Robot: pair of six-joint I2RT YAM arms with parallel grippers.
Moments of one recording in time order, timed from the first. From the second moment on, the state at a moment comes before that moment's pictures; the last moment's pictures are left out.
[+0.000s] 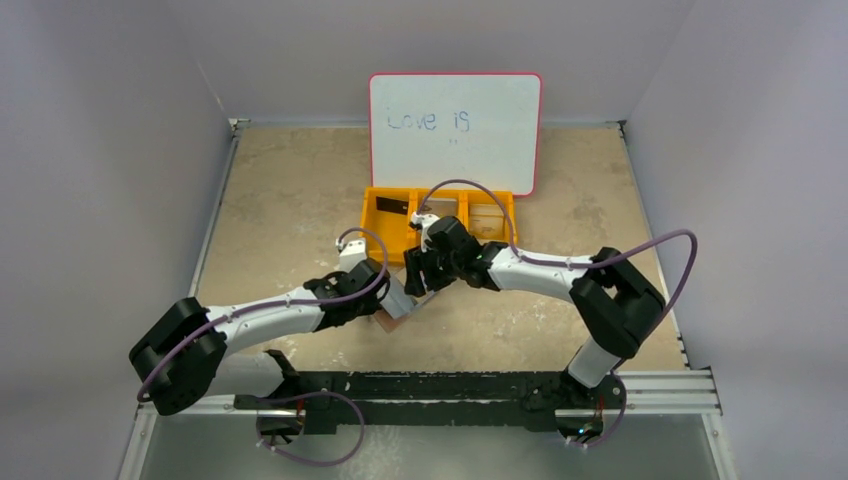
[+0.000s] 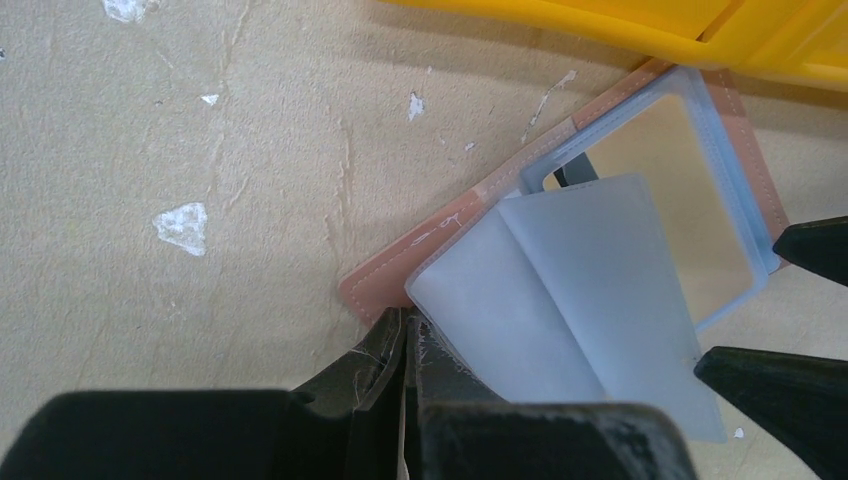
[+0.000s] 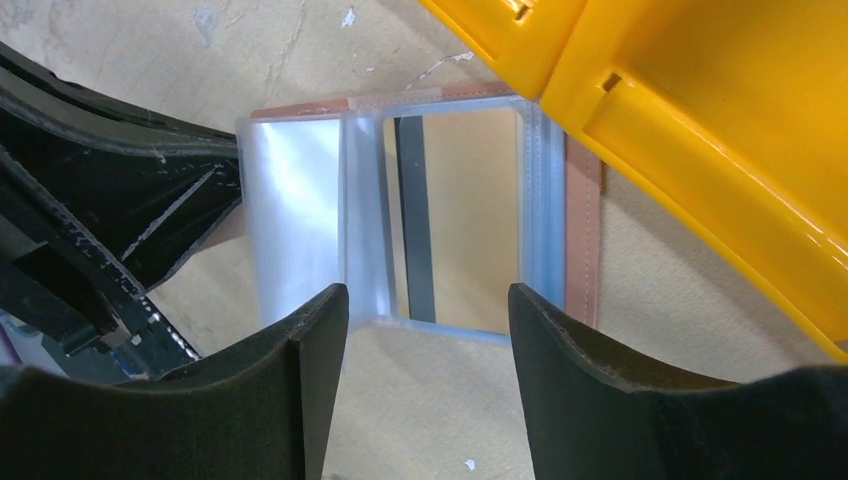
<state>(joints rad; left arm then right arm) -0.85 1.25 0.54 -0.31 -0.43 -0.90 0.85 1.65 0.92 -0.09 -0.17 0.43</state>
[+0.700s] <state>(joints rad) -0.85 0.90 0.50 -0.44 -0.61 -1.10 0.94 1.73 1.00 -0.04 -0.33 0.41</state>
